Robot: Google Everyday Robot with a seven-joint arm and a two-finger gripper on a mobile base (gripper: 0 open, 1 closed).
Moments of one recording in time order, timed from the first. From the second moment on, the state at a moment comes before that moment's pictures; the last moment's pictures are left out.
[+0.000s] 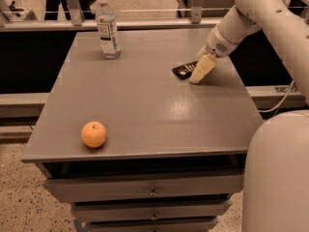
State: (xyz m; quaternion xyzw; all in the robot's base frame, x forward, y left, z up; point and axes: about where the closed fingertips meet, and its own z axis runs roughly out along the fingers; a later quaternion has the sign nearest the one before) arm 0.722 -0.176 0.832 -0.56 0.79 0.07 0.24
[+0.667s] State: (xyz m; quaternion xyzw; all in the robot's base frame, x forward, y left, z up) arm 0.721 -0.176 0.839 -0.56 0.79 0.07 0.23
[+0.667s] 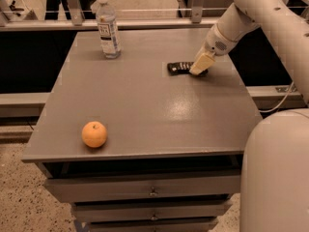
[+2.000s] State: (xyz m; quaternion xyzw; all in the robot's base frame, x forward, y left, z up) arm 0.581 -0.165 0.934 -0.60 0.75 0.11 0.25
